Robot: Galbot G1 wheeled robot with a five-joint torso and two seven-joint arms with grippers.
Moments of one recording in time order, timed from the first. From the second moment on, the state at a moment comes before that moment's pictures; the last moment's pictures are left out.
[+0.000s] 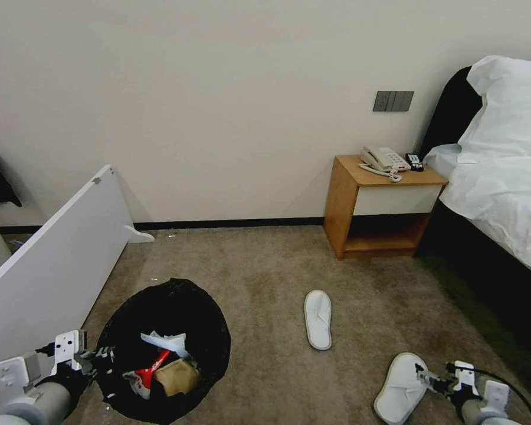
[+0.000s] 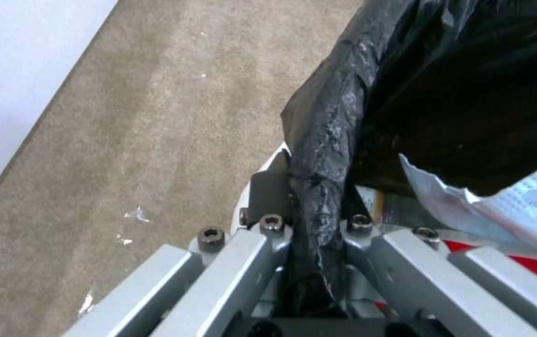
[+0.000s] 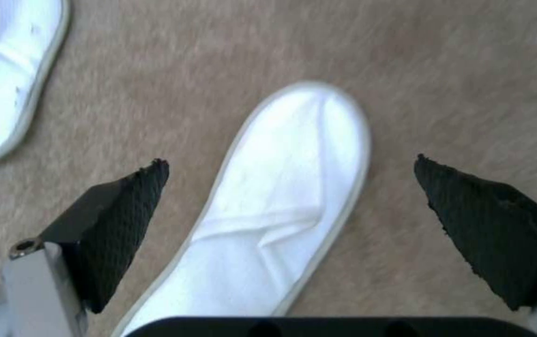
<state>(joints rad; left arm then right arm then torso) 1.69 -1.07 -0.92 -2.37 -1.10 0.74 -0.45 -1.39 1.10 0.66 1.50 0.66 -0.38 0.06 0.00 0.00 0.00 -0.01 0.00</state>
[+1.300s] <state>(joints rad) 1.71 -1.07 -0.92 -2.38 -1.10 0.74 -0.46 -1.19 1.11 0.56 1.20 0.68 -0.38 0.03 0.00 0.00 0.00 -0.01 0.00</state>
